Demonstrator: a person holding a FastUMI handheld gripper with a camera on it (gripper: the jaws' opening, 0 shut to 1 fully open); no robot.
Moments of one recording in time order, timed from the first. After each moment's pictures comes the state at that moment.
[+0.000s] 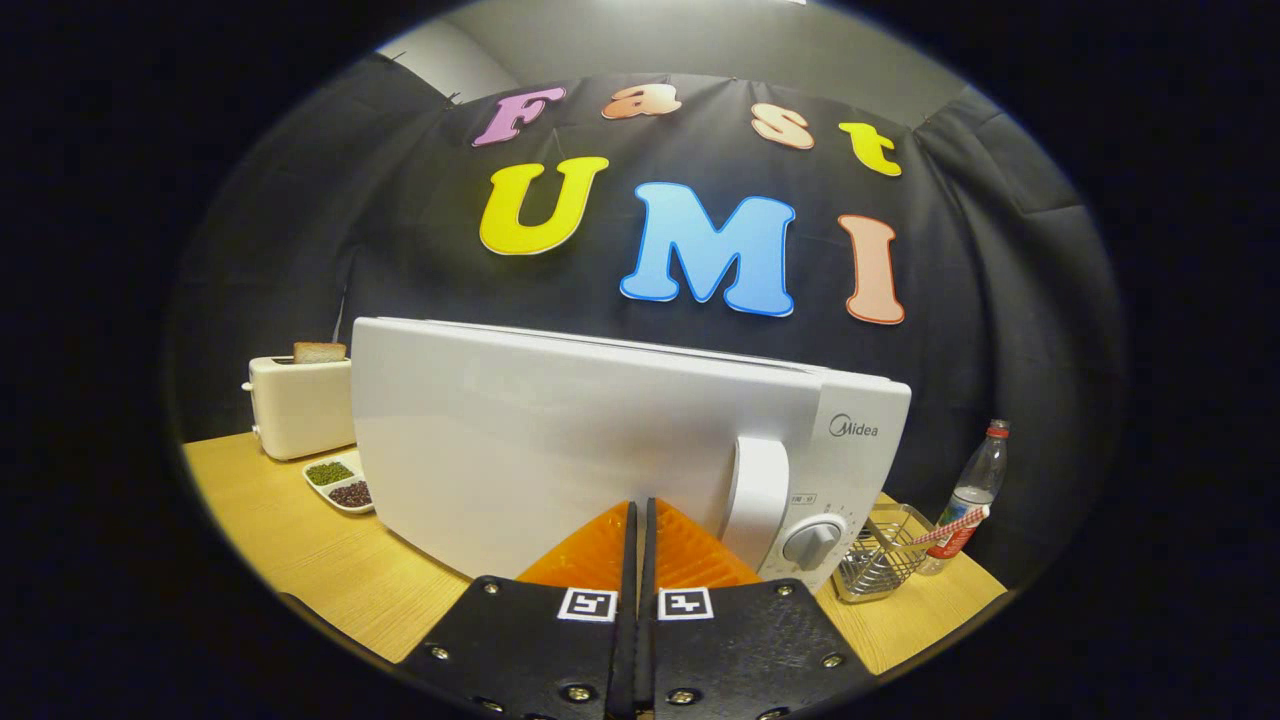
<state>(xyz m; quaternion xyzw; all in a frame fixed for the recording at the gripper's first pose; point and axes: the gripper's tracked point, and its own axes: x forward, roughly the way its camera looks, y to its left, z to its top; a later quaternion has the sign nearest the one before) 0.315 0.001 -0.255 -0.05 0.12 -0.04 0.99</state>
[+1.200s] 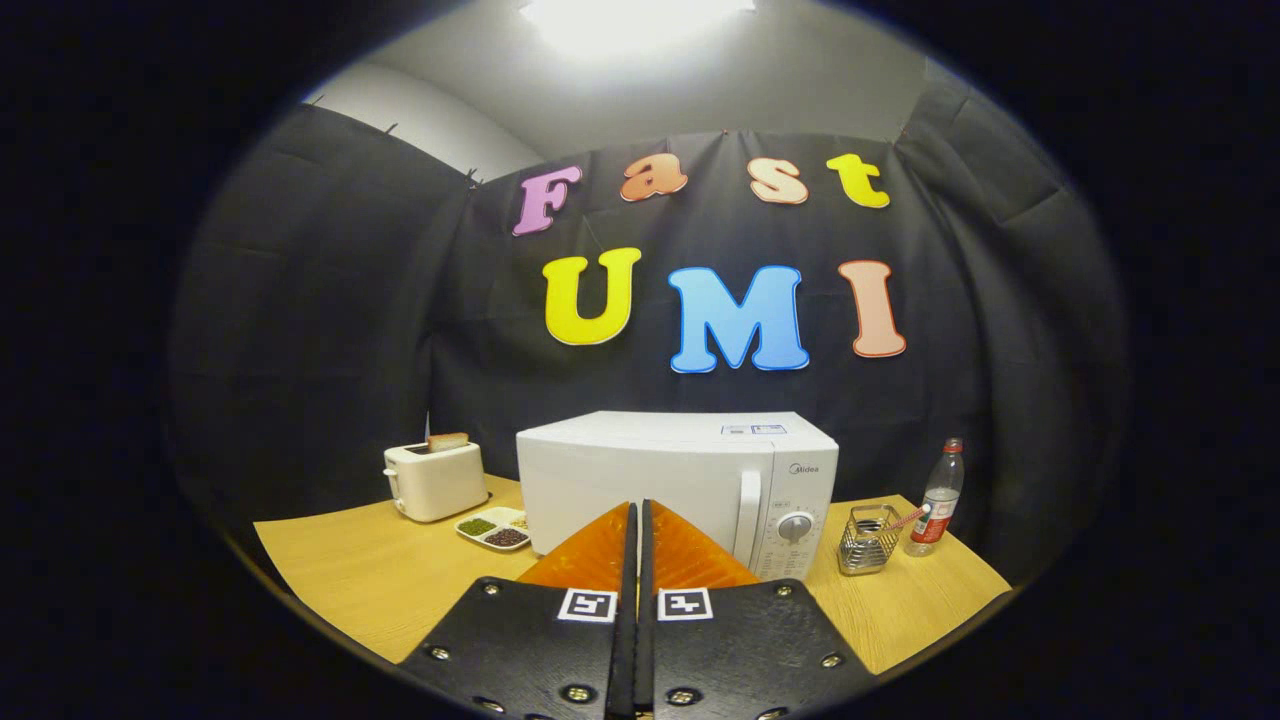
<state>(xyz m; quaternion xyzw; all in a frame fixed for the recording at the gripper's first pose) 0.119 0.058 -0.117 0.00 0.06 0.06 1.00</state>
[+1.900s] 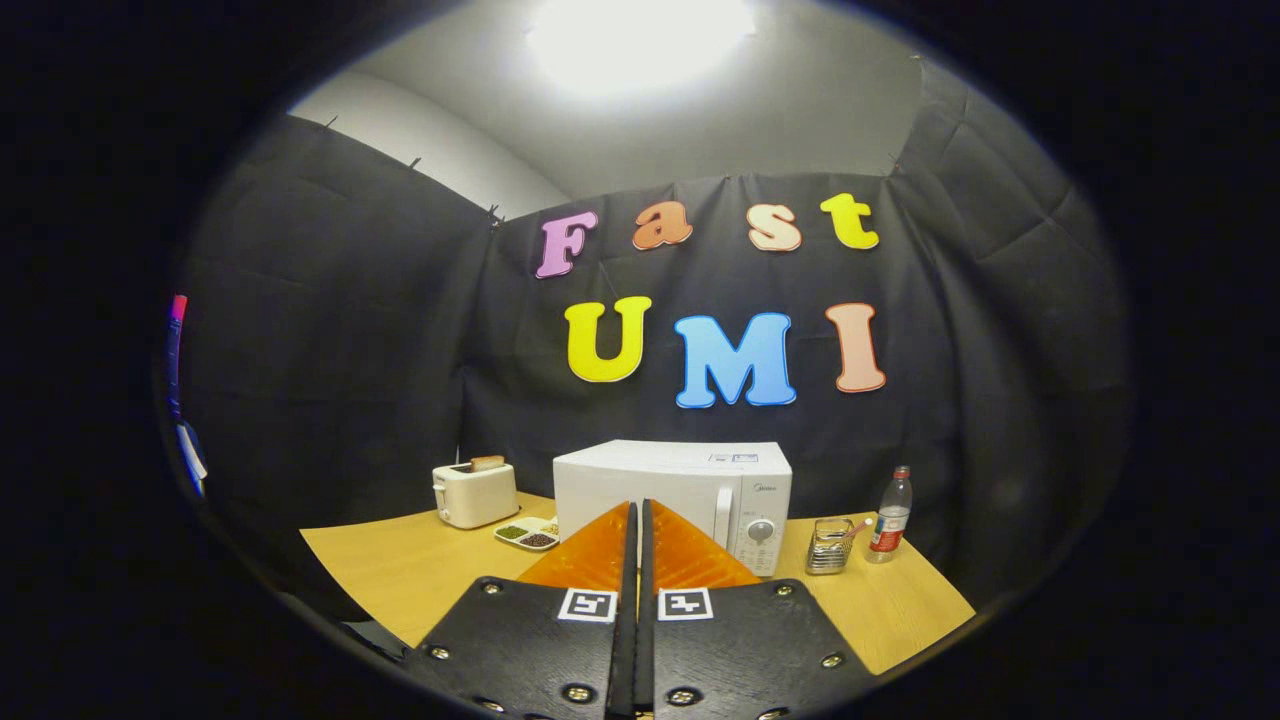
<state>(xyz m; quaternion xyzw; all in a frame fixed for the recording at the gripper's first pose) 0.010 0.020 -0.053 0.02 0.02 0.05 1.00</state>
